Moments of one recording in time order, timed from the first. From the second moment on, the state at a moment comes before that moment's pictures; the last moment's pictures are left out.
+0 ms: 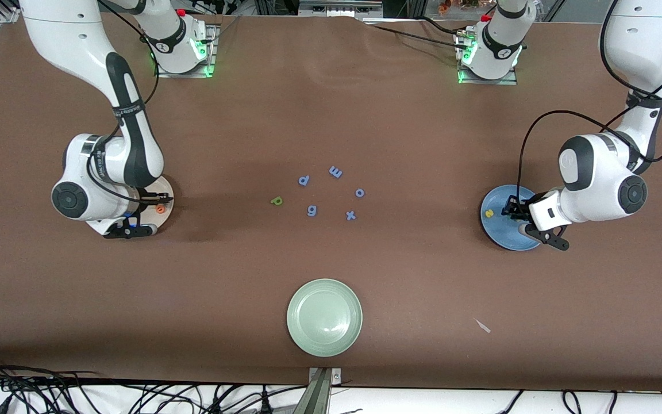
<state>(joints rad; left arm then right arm) 0.08 0.46 -0.04 -1.98 -0.23 2.21 0.54 0.45 0.53 -0.39 -1.89 0.21 2.06 -0.10</state>
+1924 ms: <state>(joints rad) 0.06 -0.20 -0.12 -1.76 0.00 1.54 0.16 0.86 0.65 -0.31 -1.85 0.47 2.43 1.00</state>
